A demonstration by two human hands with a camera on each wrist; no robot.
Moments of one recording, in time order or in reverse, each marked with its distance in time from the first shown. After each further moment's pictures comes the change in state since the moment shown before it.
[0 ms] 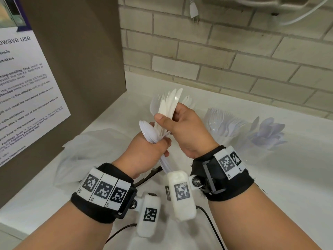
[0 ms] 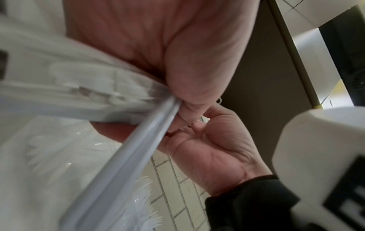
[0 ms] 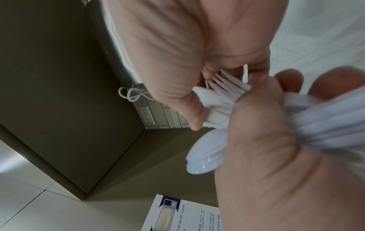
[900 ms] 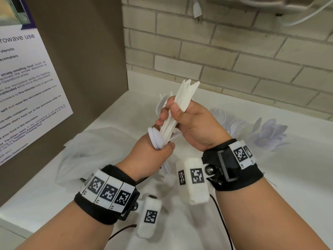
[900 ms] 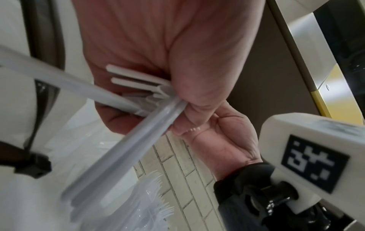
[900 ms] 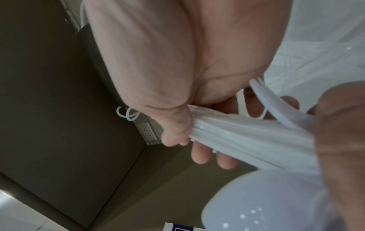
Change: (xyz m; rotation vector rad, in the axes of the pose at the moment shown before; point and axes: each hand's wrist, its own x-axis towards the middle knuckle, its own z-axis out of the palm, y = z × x) left_hand -0.007 -0.001 0.003 0.126 0.008 0.032; right_hand 0.003 -0.007 -0.021 0.265 -0.316 -0.112
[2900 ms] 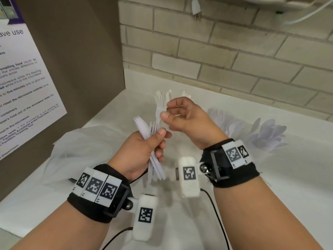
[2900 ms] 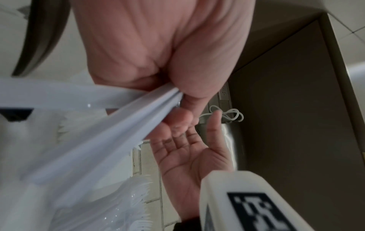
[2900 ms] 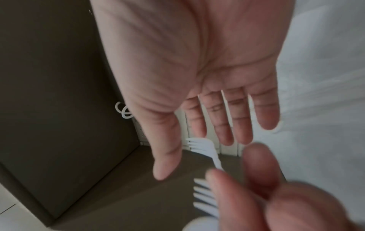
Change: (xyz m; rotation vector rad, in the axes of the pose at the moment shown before) left_hand 0.014 -0.011 -0.003 -0.656 -0.058 -0.213; right_hand 0.009 0.007 -0.018 -0.356 0.181 0.115
